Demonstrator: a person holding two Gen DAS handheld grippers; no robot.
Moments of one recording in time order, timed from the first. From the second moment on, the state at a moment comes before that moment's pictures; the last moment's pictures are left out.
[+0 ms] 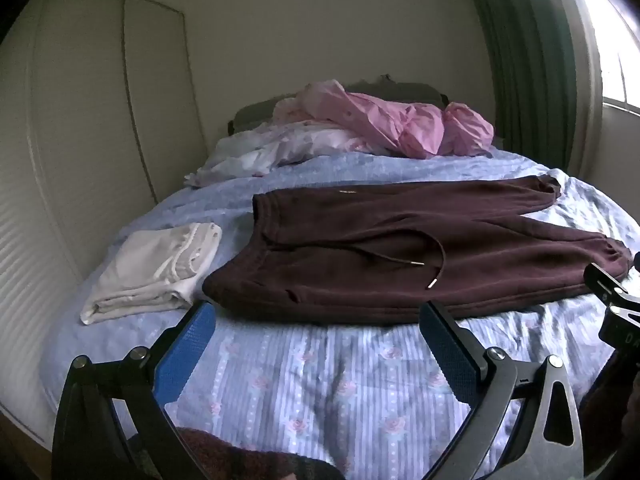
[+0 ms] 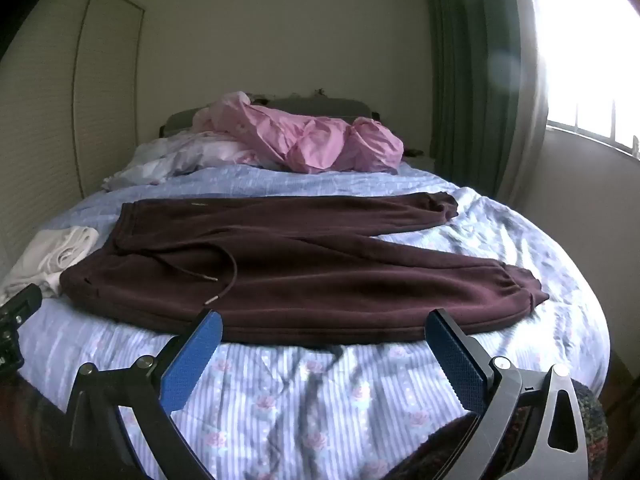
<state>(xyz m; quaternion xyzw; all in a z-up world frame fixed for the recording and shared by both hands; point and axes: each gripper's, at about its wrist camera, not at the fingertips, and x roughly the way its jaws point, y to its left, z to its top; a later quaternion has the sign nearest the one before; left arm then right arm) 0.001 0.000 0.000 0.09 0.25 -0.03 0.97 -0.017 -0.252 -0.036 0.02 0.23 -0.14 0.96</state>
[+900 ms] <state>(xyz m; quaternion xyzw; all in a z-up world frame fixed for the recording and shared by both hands) 0.001 0.004 0.001 0.07 0.24 -0.04 0.97 -0.019 -0.253 -0.033 0.03 0.23 -0.14 0.96</state>
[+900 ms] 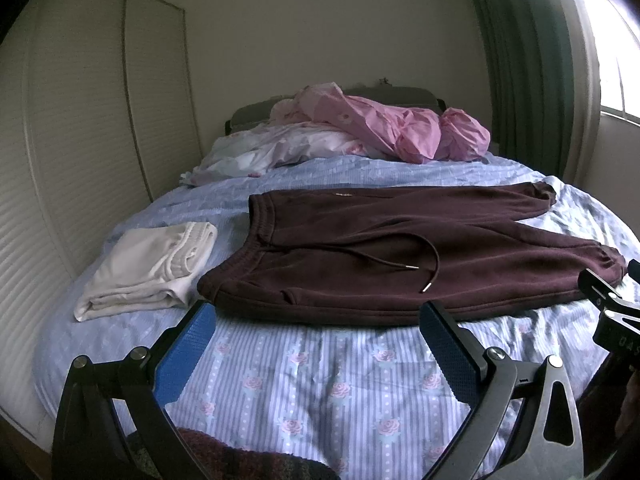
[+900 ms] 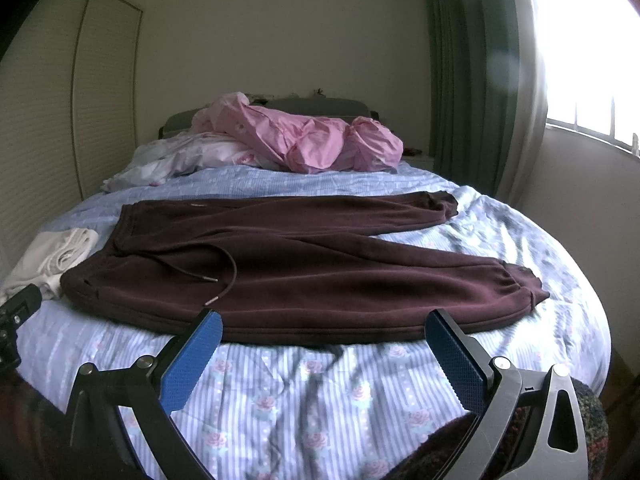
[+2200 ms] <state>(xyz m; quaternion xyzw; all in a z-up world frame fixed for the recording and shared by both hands) 0.002 0.004 0.002 0.07 0.24 -0.04 0.97 -0.020 -0.252 -0.032 0.03 0.23 -0.14 0.96</state>
